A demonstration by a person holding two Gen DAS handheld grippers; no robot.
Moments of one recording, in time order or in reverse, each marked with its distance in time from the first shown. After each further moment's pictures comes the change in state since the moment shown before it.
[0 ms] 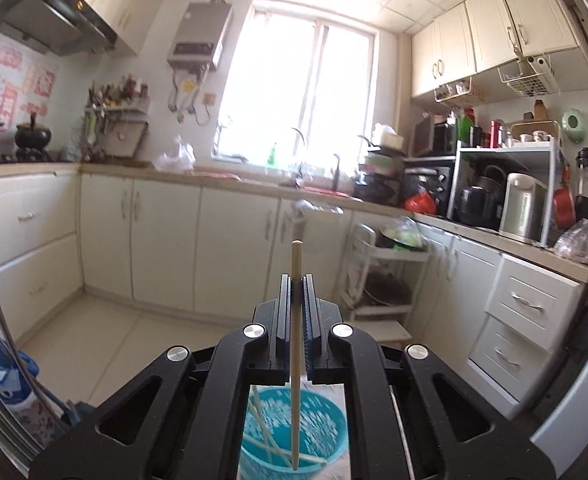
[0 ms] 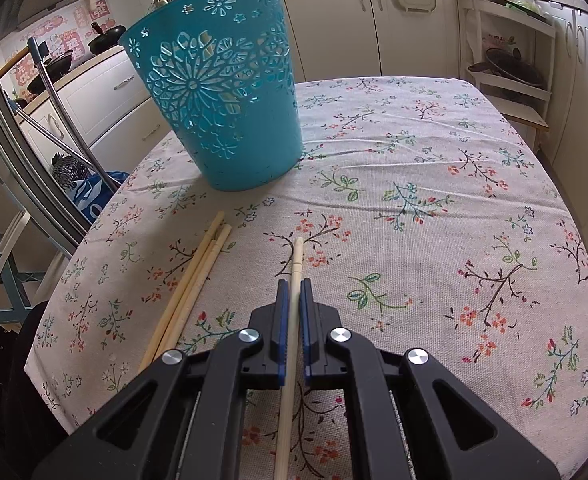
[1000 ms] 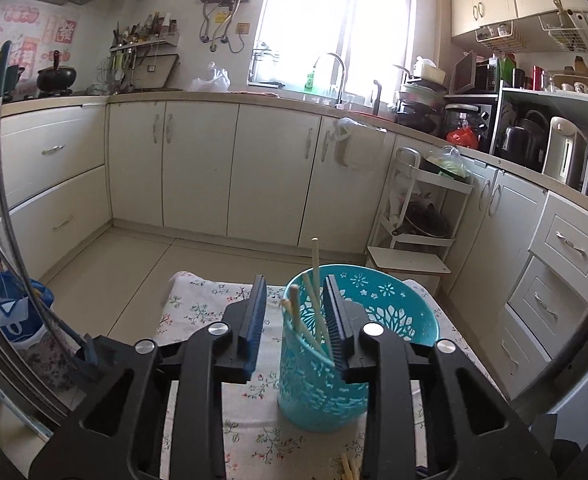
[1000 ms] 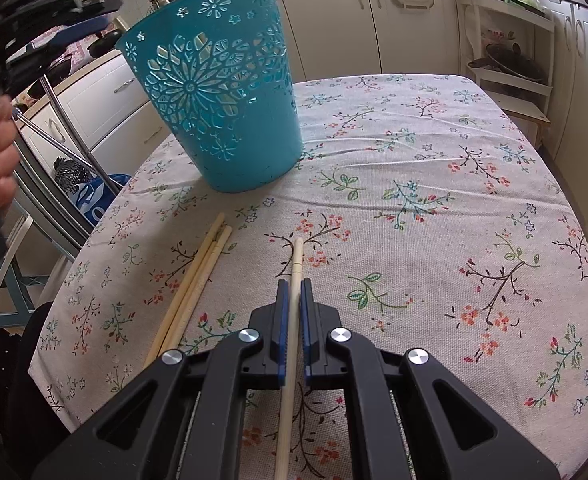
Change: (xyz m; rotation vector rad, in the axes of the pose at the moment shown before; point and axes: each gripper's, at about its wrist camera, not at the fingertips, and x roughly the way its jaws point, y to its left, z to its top) left arm 0.018 0.053 -0.125 -0.046 0.250 0.110; right arm 0.000 -0.002 0.001 0.006 0.004 0.007
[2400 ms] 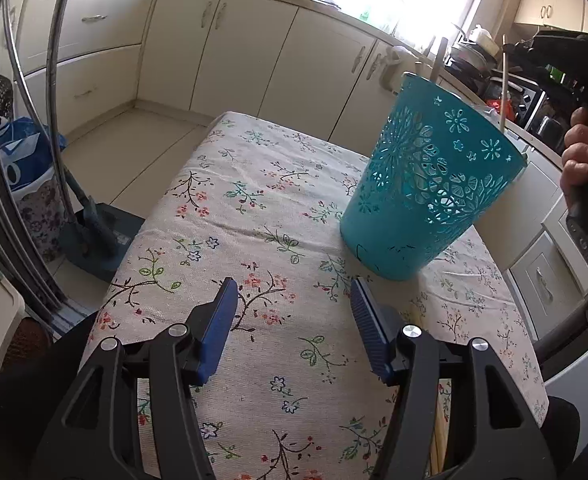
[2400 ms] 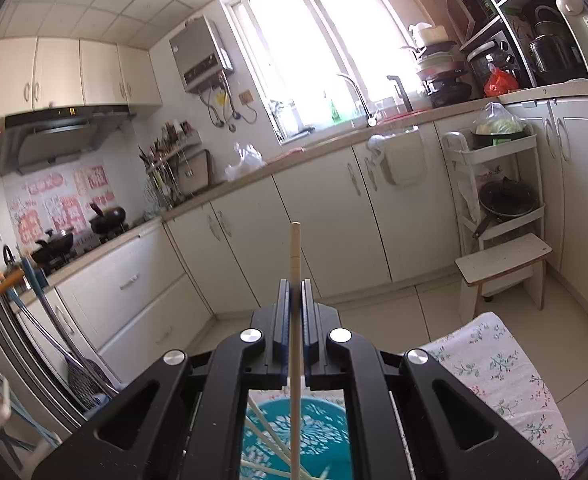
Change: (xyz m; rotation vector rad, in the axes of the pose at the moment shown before) left arm 0.008 0.072 -0.142 -0.210 0.282 0.007; right arm -0.057 0.050 0.226 0.141 -0.615 -0.007
